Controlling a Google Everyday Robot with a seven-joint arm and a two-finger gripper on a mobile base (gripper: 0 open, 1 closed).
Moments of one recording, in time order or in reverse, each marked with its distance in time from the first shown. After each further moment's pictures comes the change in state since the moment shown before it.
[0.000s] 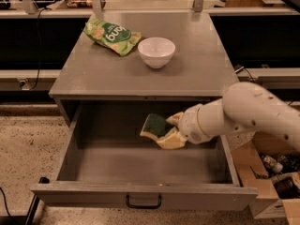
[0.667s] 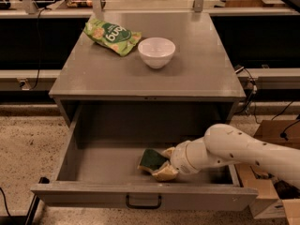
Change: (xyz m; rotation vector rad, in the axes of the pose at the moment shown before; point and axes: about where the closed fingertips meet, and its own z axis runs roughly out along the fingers) arm 0.102 0.051 0.095 -0.123 0.072 0.088
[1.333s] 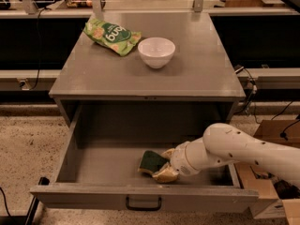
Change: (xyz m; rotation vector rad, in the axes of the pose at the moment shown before) arm 0.000 0.003 0.001 -0.014 0.023 0.000
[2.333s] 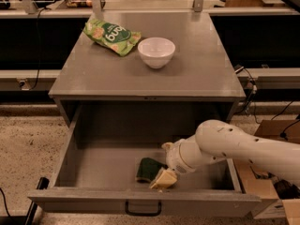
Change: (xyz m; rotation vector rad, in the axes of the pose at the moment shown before) arm -0.012 0.009 -0.005 0.023 0.061 -0.076
